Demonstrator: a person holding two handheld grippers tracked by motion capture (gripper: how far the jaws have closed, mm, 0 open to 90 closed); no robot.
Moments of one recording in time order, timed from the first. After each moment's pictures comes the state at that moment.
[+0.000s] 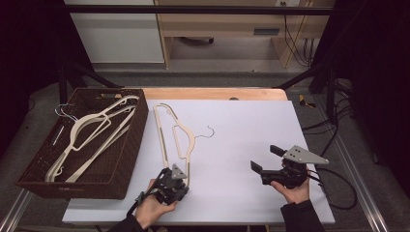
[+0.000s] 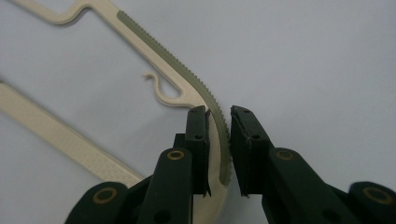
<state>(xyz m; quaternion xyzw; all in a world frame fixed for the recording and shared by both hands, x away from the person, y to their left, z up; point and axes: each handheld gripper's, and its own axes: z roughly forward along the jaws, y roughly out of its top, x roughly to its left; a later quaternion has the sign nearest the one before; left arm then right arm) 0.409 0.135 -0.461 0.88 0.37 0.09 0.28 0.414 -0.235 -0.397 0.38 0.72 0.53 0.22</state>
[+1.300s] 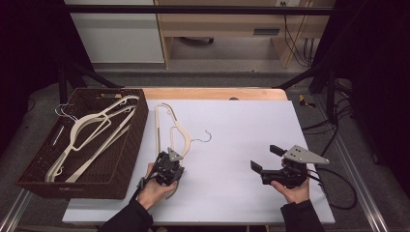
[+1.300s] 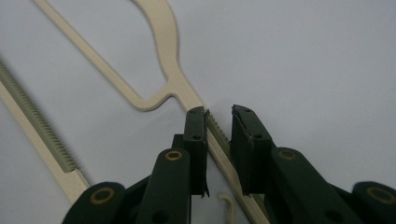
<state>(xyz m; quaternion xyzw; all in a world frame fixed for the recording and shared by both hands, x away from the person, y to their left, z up) 0.463 0.130 -0.463 0.86 0.41 0.17 0.27 0.414 -0.235 -0.396 0.38 0.72 0.54 0.22</state>
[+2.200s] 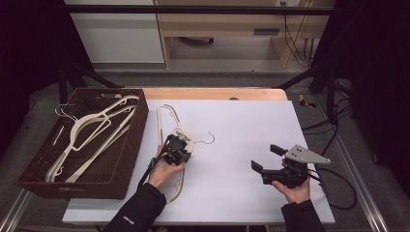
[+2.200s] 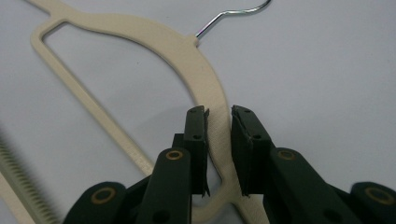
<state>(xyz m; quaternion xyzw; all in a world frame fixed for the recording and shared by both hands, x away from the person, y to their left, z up) 0.524 0.111 -0.465 0.86 0.41 0.15 0.28 0.415 -0.237 -0.395 0.38 0.72 0.54 0.22</state>
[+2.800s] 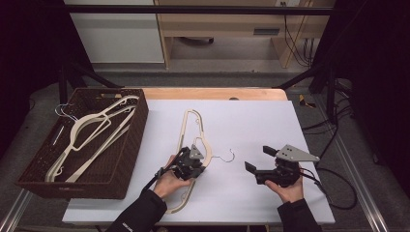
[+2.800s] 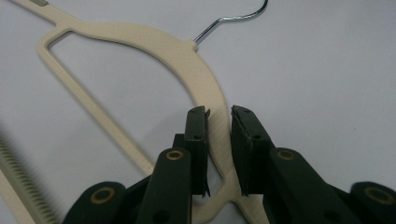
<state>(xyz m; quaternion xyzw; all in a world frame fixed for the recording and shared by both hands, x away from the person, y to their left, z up) 0.485 0.083 -0.466 0.90 0.29 0.11 0.32 0.425 -0.220 -0.406 0.37 0.74 0.53 0.20</state>
